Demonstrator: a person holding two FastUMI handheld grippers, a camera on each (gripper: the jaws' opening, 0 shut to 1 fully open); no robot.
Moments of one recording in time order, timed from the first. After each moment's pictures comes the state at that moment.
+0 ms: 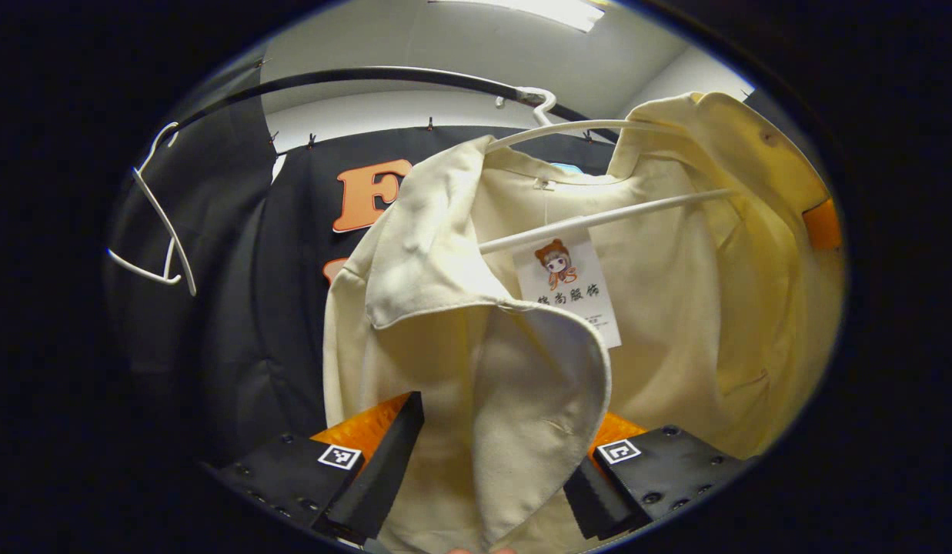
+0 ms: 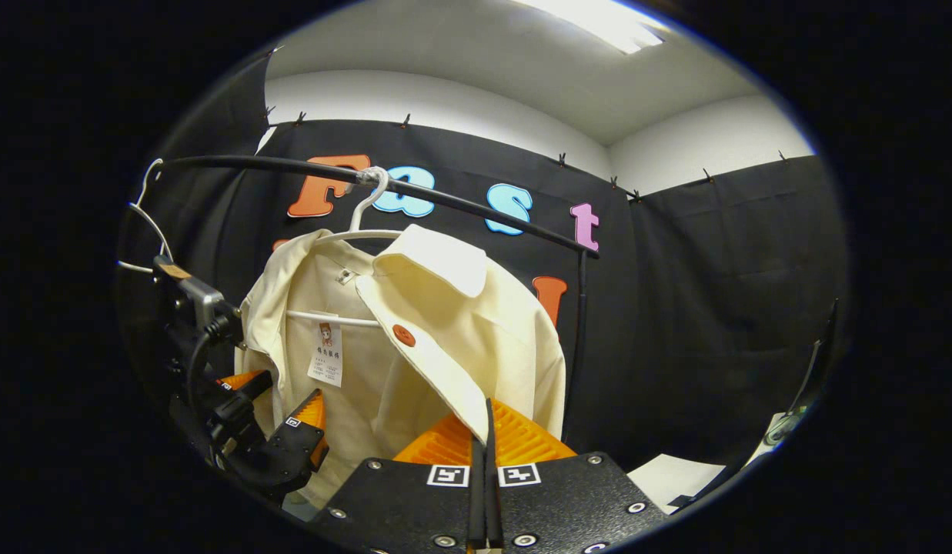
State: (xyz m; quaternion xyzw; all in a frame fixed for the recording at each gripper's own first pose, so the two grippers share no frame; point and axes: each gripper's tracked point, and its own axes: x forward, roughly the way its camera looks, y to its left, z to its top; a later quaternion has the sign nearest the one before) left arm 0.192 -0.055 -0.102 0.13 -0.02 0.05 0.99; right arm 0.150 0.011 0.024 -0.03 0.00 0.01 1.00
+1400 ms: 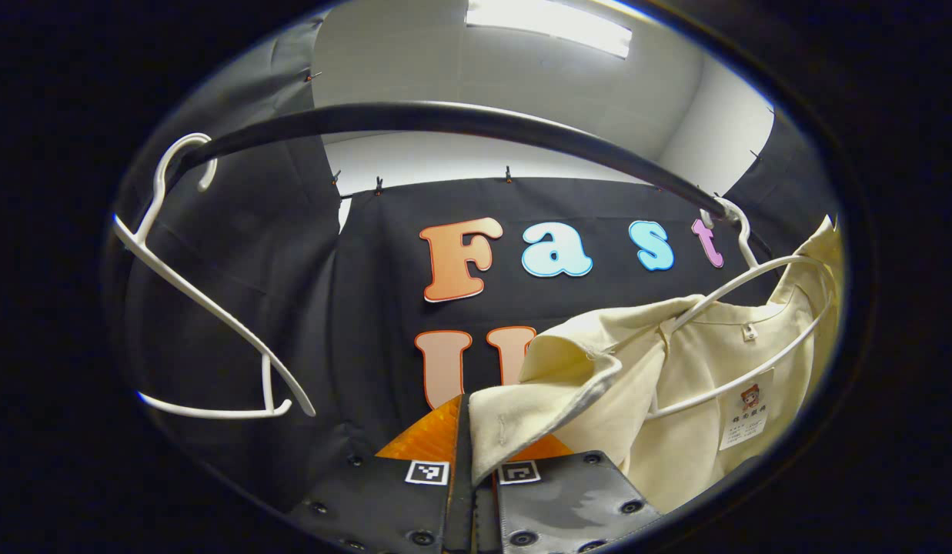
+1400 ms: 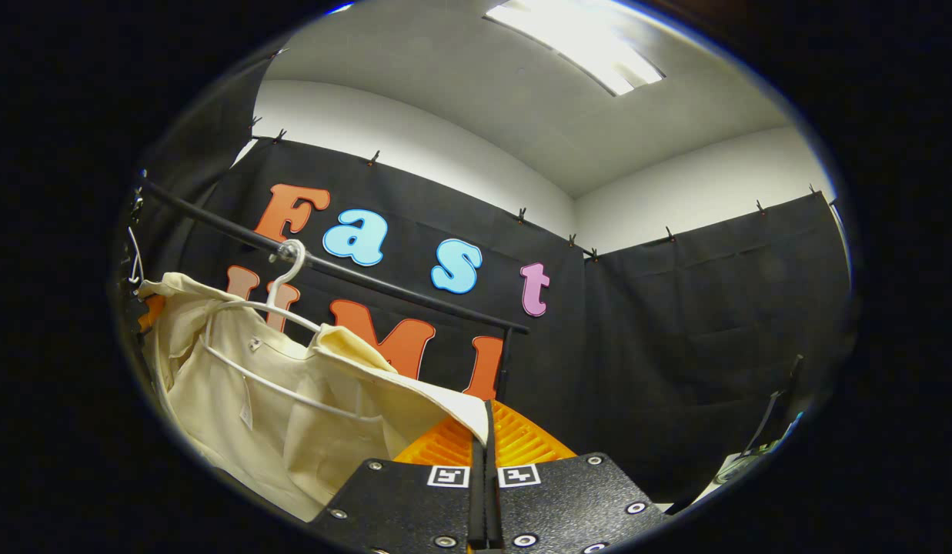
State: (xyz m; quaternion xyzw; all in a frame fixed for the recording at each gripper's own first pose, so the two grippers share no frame) left arm 0.186 0.103 0.077 0.13 -0.12 0.12 0.98; right arm 0.162 -0.093 0.138 -0.08 -0.09 -0.06 0.99
